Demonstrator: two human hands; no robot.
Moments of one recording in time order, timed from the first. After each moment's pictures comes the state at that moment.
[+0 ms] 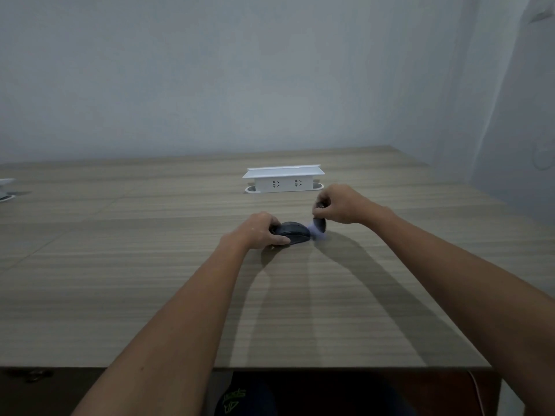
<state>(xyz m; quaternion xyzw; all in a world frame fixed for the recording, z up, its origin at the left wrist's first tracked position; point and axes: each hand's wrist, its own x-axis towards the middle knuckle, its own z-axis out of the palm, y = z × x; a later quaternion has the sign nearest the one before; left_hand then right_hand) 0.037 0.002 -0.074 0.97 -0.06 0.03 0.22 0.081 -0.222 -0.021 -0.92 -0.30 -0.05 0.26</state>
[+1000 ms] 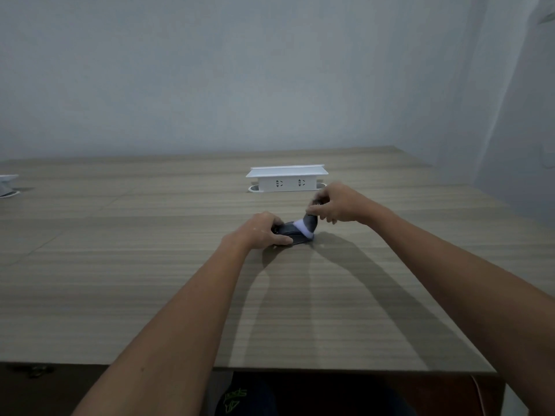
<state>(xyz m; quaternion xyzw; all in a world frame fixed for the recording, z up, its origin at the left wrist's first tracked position) 0.042 0.009 -0.079 0.97 -0.07 0.04 0.22 0.087 -0.212 -0.019 -0.90 -0.30 -0.01 0.31</state>
